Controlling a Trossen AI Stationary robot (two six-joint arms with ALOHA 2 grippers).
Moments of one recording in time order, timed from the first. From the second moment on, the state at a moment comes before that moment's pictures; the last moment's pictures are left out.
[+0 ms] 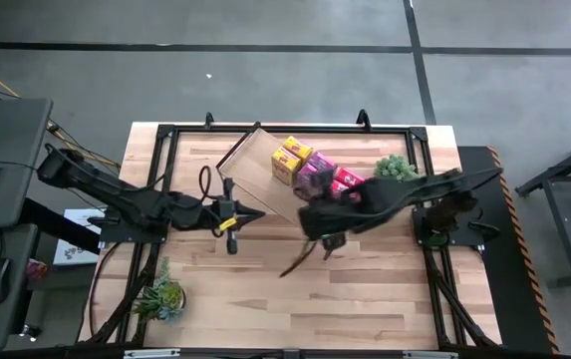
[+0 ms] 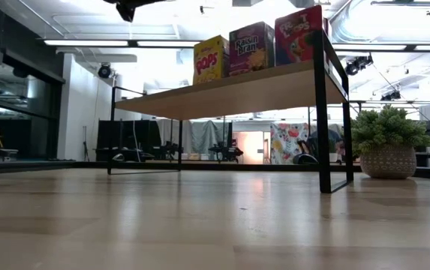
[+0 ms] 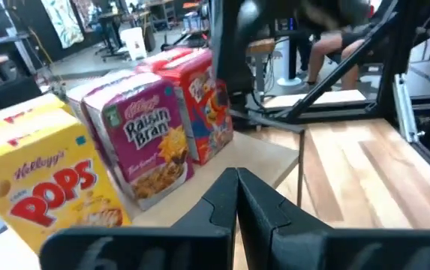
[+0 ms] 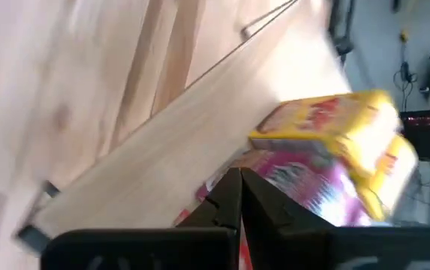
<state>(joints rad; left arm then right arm) -0.32 1.12 0.69 0.26 -0.46 0.07 0.29 1.88 2.11 -1.42 0.52 -0.18</state>
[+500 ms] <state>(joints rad) -0.35 1.11 0.69 0.26 -0.57 0.11 0.60 1.54 2.11 -1.58 0.78 0.24</state>
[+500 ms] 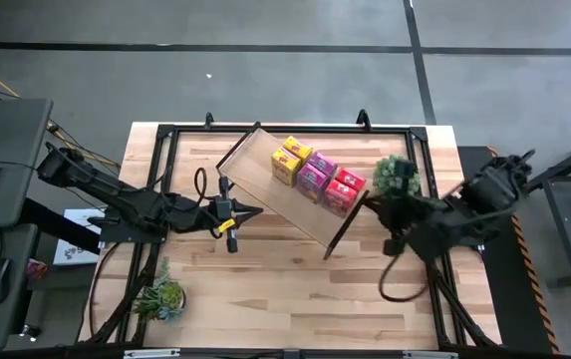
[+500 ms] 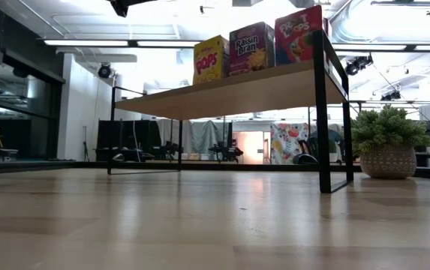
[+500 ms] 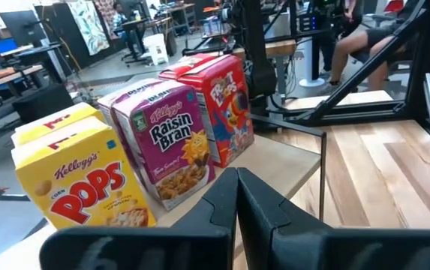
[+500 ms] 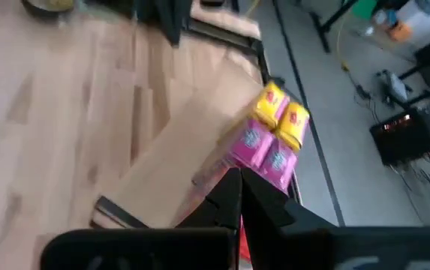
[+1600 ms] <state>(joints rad) 0.18 0.97 0.67 -0.08 0.31 0.14 0.90 0.31 0.53 -0.68 0.97 0.49</state>
